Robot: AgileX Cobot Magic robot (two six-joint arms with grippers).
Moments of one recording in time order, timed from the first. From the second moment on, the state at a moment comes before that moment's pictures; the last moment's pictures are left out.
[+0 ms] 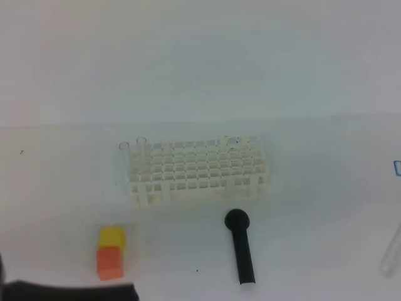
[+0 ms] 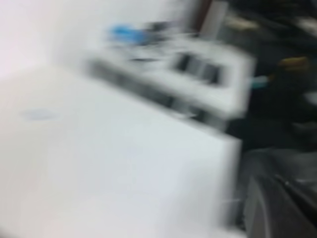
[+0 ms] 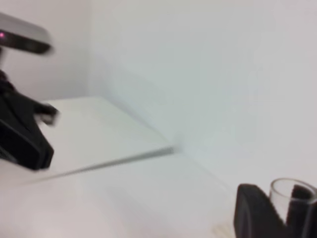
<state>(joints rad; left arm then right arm) -0.66 0.53 -0.62 -0.86 0.63 0.80 0.35 0.66 -0.77 -1.78 -0.83 1.72</state>
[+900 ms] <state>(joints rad) -0.66 0.53 -0.55 0.20 0.33 -0.01 0.35 0.75 -0.63 -1.78 -0.76 1.66</state>
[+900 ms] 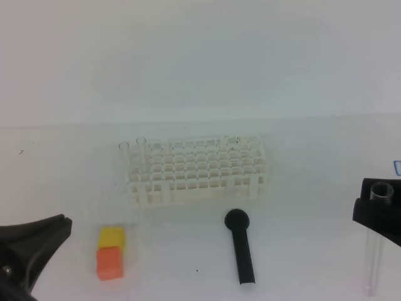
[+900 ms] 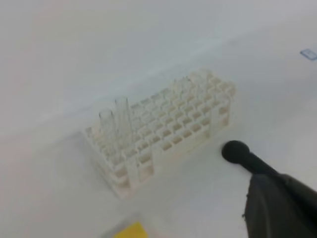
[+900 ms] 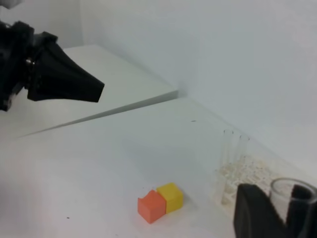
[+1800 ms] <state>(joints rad) -0.66 0.54 -0.52 0.03 0.32 -0.01 0.35 0.75 -0.63 -1.78 -0.77 1.68</state>
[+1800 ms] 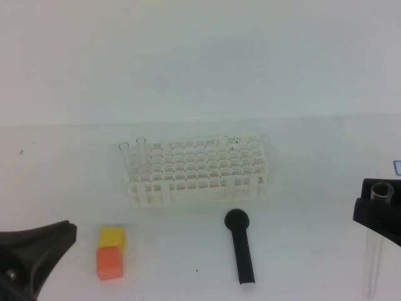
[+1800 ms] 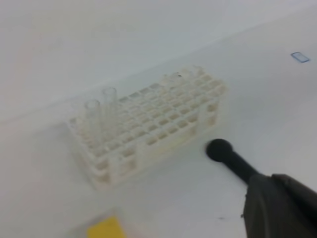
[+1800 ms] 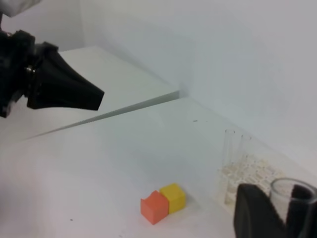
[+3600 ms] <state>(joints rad) -0.64 0.07 0.03 0.06 0.32 -0.38 0.35 0.75 -0.58 -1.78 -0.71 1.74</state>
